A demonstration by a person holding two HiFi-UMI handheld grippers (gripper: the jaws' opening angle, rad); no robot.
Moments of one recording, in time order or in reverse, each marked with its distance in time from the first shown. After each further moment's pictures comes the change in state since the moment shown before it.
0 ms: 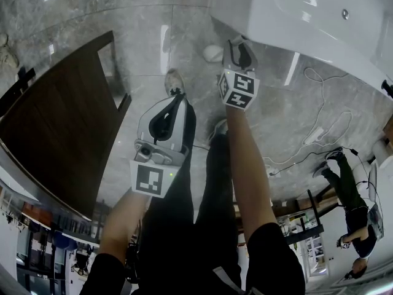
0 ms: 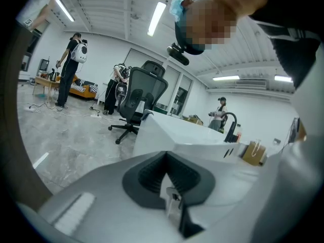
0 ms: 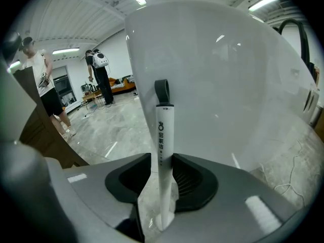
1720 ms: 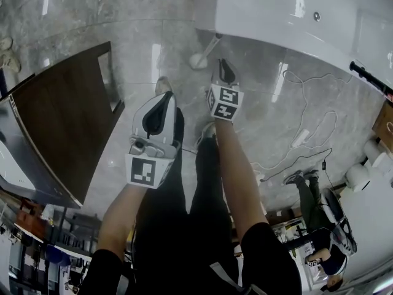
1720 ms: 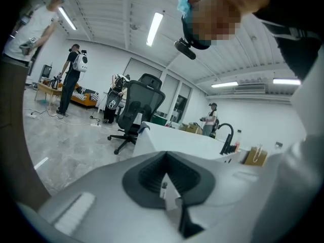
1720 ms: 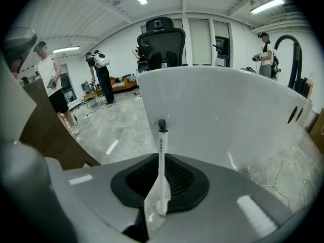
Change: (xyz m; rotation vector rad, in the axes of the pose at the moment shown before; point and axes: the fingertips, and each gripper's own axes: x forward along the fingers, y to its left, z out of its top) left arm -0.040 -0.046 0.064 0.015 -0.083 0.013; right arm -0.102 -0.005 0.022 -0.013 0.026 -0.016
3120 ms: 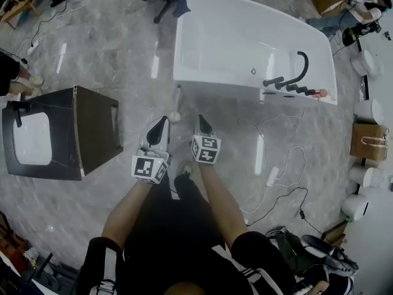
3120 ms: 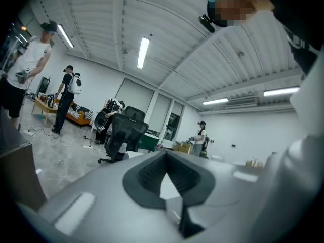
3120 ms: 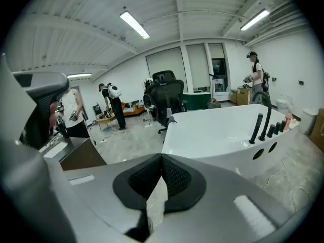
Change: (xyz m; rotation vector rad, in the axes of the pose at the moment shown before) left arm -0.139 -0.209 0.219 0.021 -0.213 -0.010; right arm -0.371 -0.021 0.148 0.037 -0.214 0.094
